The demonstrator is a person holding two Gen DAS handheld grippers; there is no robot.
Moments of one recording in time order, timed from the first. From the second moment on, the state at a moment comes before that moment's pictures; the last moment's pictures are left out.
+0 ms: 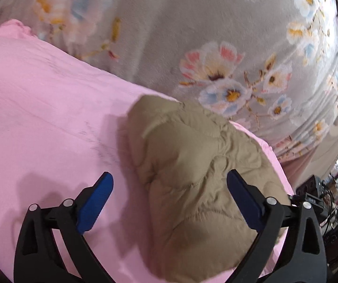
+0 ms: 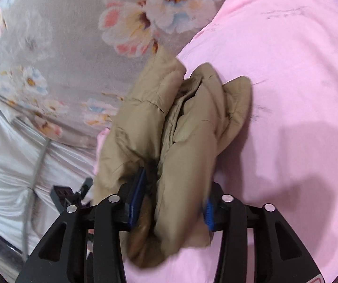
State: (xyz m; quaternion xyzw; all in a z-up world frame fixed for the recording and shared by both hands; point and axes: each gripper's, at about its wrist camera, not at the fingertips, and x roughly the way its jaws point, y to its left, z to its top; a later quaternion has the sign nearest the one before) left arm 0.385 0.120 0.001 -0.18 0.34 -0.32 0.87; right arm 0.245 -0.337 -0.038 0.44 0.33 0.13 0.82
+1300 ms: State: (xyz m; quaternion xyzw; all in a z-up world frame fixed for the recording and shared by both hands) left arm 0.327 -0.058 -0.045 0.03 0.36 0.00 0.93; right arm 0.271 -0.184 -0.063 0.05 0.34 -0.07 0.93
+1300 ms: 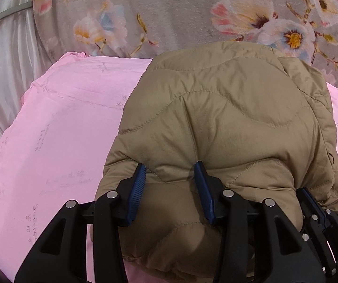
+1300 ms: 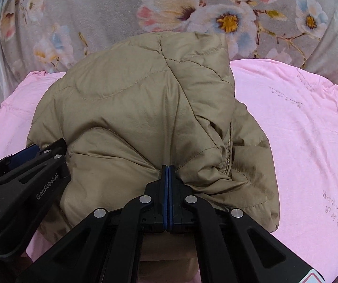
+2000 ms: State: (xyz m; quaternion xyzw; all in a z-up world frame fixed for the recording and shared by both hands) left arm 0.219 -0.020 -0.019 0.05 0.35 -0.01 0.93; right arm 0.132 -0.186 -0.032 0.05 0.33 -0.09 0.94
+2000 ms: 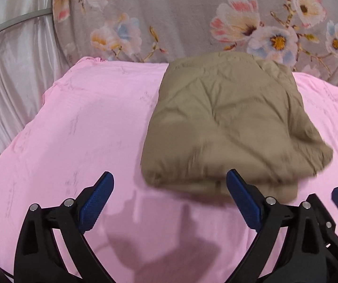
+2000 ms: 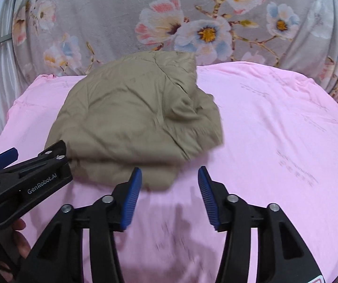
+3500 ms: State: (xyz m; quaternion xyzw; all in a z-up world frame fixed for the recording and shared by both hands) left arm 0.135 -0.001 -0.056 0.05 0.35 0.01 0.94; right arm 0.069 -0.176 -0.062 0.01 0.35 -0.13 0.93
